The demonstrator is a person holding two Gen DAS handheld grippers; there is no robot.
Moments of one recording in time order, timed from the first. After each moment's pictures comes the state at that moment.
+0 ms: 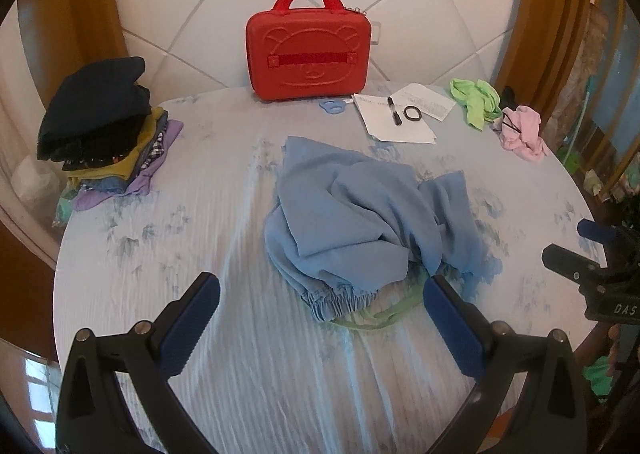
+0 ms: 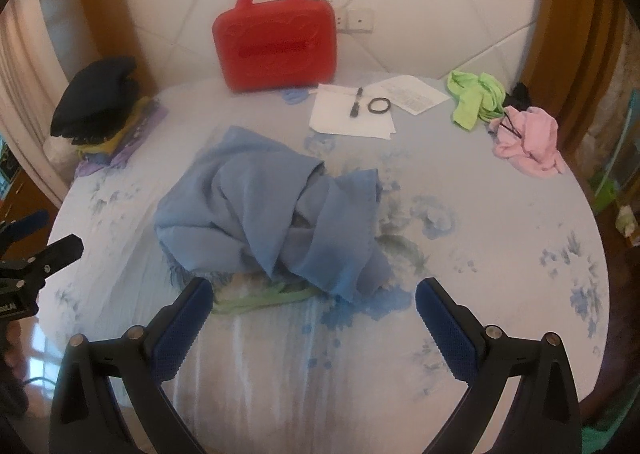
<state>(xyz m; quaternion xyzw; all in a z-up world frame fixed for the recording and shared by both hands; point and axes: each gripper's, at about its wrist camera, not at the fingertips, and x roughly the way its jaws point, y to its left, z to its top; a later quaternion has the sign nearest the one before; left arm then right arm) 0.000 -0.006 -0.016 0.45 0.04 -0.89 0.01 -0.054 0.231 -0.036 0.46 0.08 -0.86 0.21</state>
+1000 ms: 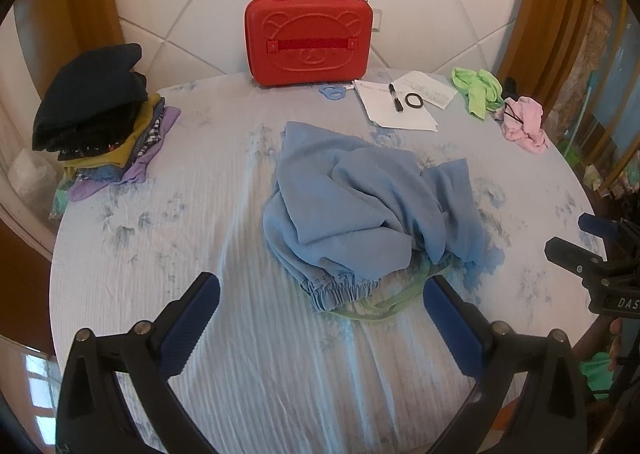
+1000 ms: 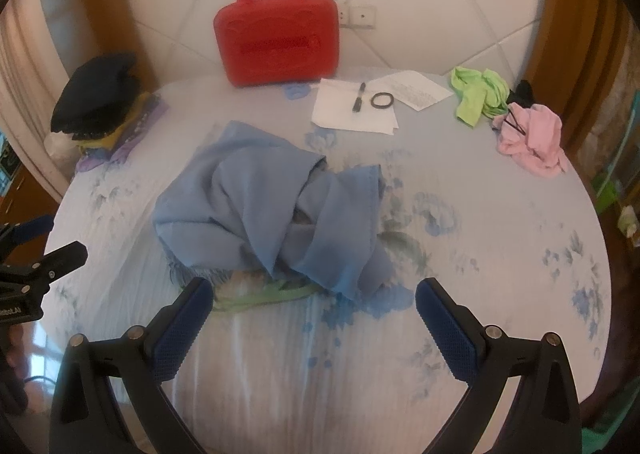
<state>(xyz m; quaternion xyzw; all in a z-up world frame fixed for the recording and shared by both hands) -0.002 -0.008 -0.029 0.47 0.04 -0.88 0.02 -0.059 0.230 -0.041 0.47 0.08 -0.85 0.22</state>
